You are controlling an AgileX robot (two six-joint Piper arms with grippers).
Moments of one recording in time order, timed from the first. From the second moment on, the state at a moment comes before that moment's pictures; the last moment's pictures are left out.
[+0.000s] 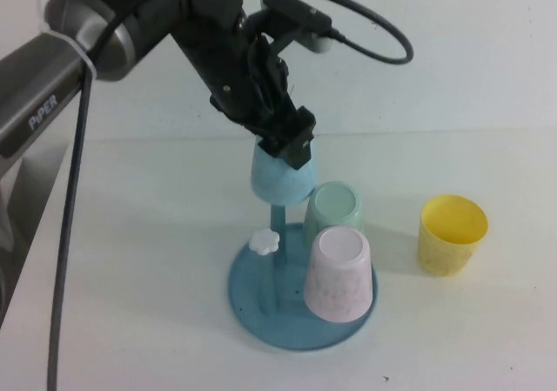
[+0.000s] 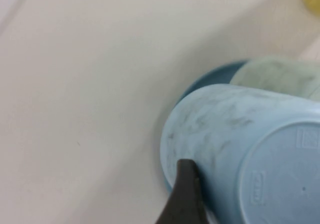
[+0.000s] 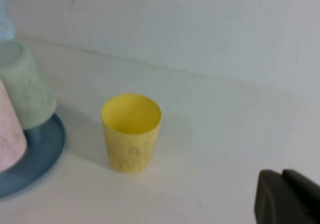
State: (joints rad) right arm -0.07 0.30 -0.32 0.47 0.51 -0.61; left arm -0.48 1.97 -1.98 -0.20 1.27 0.41
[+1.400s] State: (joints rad) right arm -0.07 0.33 -0.42 1.71 0.54 -1.35; left arm -0.69 1.98 -2.26 -1.17 1.28 0.31
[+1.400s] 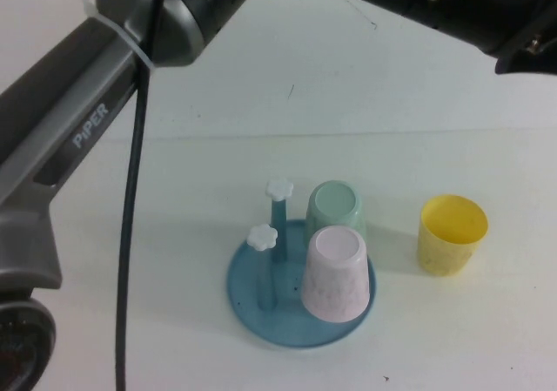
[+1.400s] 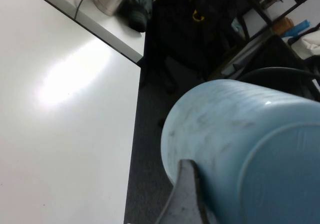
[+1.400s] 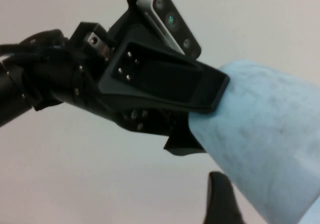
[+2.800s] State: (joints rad) right arm -0.07 0.33 -0.42 1.72 0.46 -1.21; left arm -0.72 2.01 -2.26 -1.27 1.28 0.32
